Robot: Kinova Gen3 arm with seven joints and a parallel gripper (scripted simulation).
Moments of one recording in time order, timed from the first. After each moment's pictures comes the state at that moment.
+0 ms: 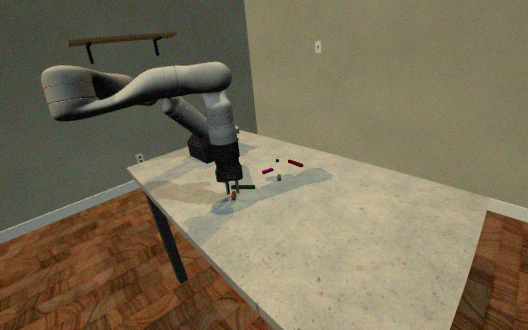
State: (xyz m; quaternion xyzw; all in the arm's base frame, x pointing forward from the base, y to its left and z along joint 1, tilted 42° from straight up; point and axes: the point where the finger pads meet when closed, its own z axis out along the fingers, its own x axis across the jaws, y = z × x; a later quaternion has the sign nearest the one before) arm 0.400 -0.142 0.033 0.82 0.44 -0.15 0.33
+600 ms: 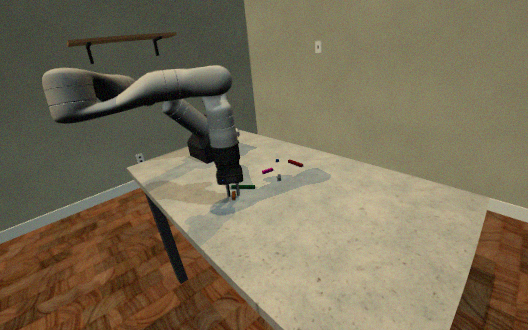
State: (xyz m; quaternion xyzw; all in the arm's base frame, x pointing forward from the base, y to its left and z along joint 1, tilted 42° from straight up) arm 0.402 -0.147 0.027 0.82 0.44 -0.14 0.33
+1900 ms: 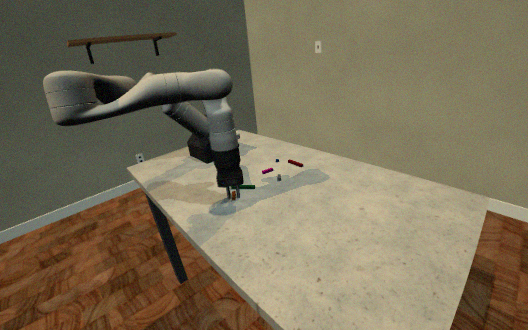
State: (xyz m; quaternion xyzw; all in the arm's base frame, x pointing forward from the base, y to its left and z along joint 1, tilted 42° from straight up) arm 0.401 -0.153 0.020 0.82 0.44 -0.15 0.33
